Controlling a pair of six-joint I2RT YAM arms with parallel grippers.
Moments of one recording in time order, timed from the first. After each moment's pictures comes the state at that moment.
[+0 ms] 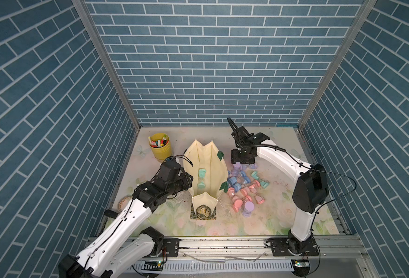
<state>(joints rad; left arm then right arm) -0.53 0.90 0.82 -0.69 0.03 -0.79 0.65 1.89 1.69 -1.04 0.07 0.54</state>
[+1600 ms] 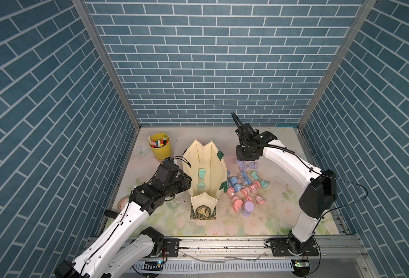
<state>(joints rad) -0.53 0.86 0.83 -0.75 0.02 -0.79 0.65 1.74 1.67 -1.05 0.16 0.53</state>
